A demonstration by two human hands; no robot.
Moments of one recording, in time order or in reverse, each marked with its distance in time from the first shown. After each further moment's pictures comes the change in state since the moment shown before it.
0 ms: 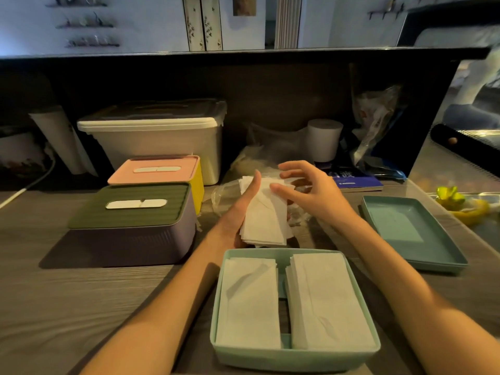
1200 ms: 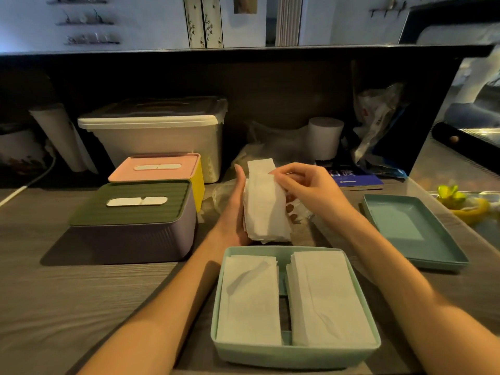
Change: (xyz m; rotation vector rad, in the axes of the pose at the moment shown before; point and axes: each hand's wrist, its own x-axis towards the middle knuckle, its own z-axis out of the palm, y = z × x) left_hand -0.001 0.007 0.010 -0.100 0.038 0.069; right_hand -0.004 -0.011 0.002 0.180 -0.051 0.014
